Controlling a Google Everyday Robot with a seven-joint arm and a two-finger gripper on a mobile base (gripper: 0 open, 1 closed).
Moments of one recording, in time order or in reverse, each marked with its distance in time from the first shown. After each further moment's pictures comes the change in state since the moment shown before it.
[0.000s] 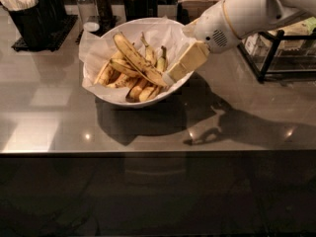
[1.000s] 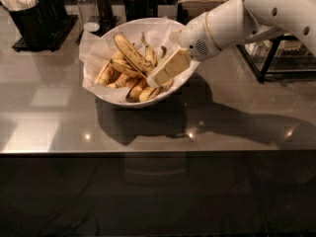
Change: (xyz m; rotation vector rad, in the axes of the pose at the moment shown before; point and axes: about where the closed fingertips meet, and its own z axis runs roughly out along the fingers) arm -0.010 -0.001 0.044 -0.038 -0.085 0.025
